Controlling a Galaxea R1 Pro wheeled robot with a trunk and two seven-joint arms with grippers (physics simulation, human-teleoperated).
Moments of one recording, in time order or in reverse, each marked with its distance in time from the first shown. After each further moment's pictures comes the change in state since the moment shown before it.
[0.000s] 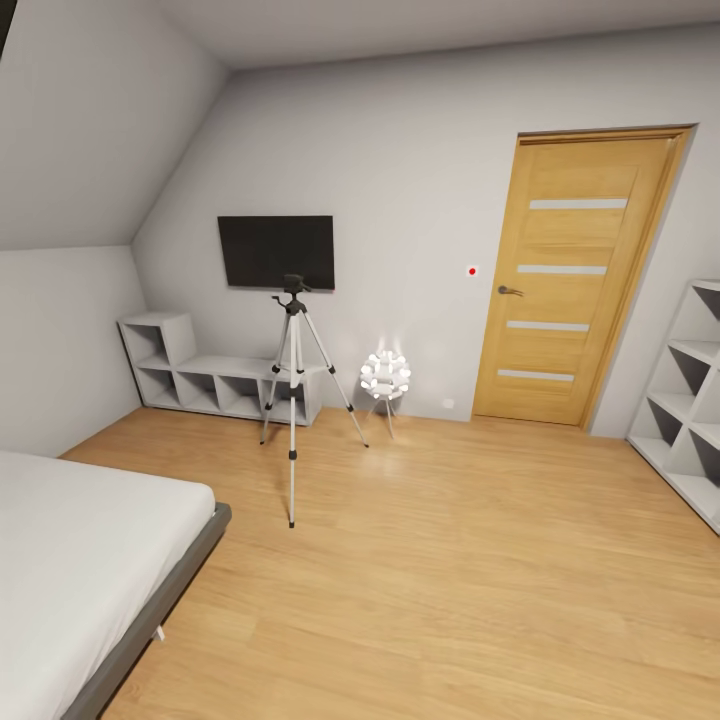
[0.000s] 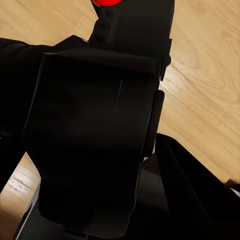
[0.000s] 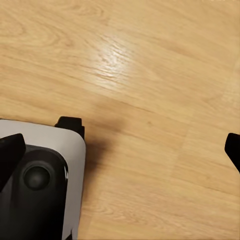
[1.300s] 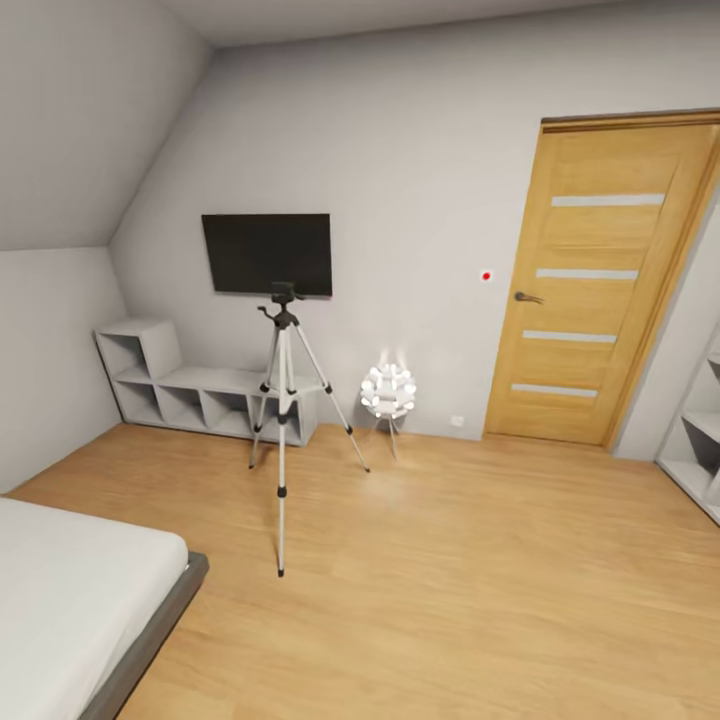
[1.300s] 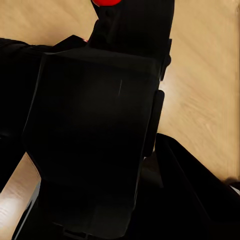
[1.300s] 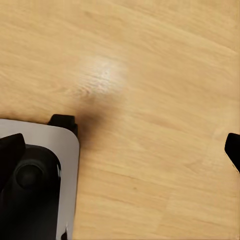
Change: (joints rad) left arm 0.000 0.001 0.004 0.000 0.000 0.011 0.000; right arm 0.000 -0.001 0.000 0.000 -0.005 0.014 -0.029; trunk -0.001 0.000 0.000
